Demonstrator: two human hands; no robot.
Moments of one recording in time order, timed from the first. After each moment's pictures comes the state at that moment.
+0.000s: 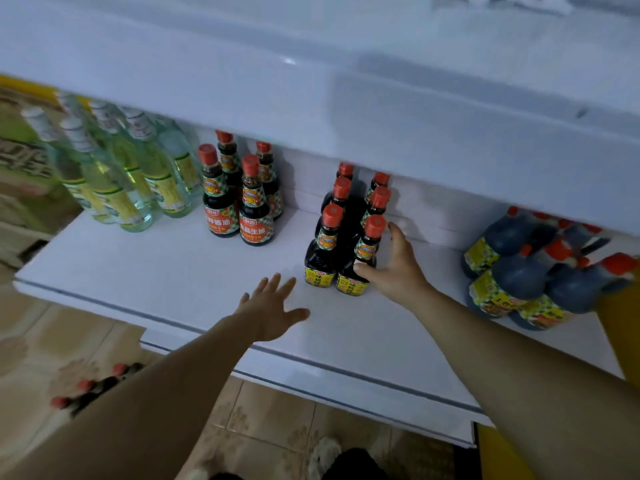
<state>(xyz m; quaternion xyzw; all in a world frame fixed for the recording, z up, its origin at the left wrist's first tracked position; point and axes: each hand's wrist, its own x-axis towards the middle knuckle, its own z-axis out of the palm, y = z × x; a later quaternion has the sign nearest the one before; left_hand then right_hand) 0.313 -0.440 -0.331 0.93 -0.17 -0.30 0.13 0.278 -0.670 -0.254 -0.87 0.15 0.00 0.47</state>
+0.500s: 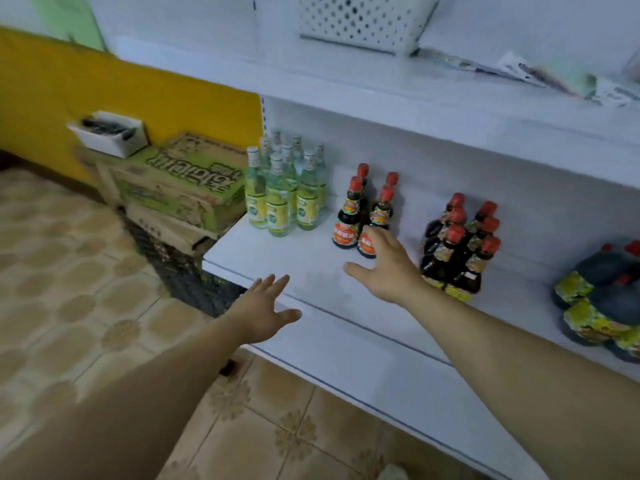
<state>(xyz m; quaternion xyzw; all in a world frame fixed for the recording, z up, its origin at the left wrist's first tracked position) 0.238 -0.175 -0.244 0.94 -0.09 -0.23 0.23 0.249 -0.414 -0.185 -0.96 -0.02 0.02 0.28</state>
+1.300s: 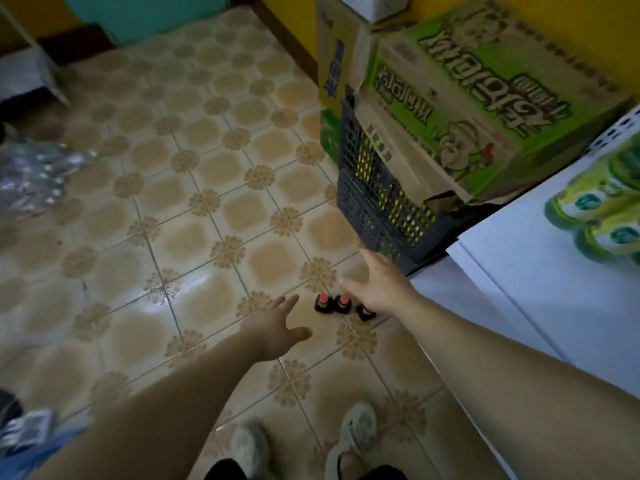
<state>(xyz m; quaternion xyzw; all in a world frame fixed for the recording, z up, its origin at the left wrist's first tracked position) 0.203 0.174 -0.418 0.86 0.26 -0.32 0.30 0.360 0.024 -0.389 -0.89 -0.22 0.36 0.19</state>
